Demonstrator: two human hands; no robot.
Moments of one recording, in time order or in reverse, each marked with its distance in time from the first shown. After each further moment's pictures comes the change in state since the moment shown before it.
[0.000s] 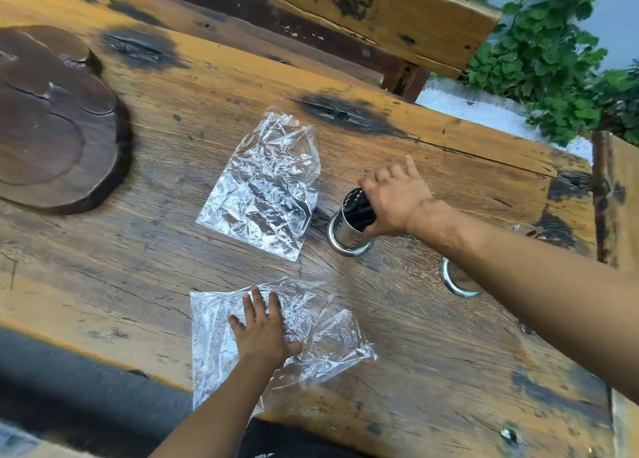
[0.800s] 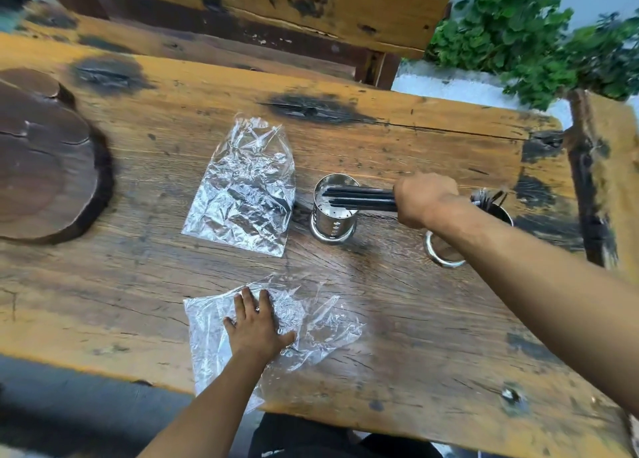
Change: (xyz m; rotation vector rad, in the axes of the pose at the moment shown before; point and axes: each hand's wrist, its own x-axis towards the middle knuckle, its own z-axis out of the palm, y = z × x) left_hand -0.005 0.000 -0.001 -0.035 0.039 0.002; right_hand -0.078 0.039 0.013 0.241 -0.096 0.338
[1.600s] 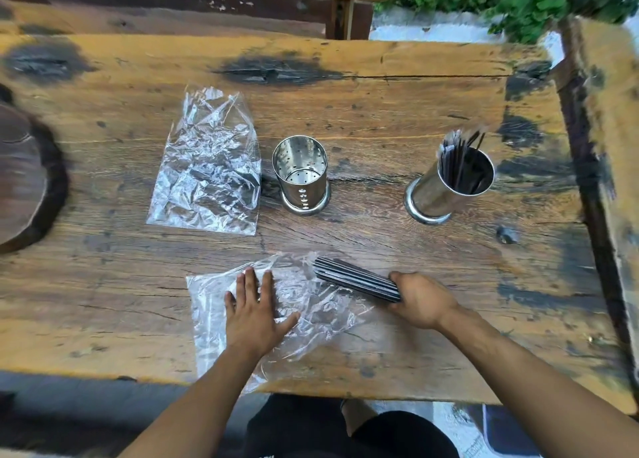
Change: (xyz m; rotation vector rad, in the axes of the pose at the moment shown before) left_hand -0.007 0.016 0.037 0.091 0.136 0.222; right_hand -0.084 0.017 0.240 0.526 -0.220 -0.130
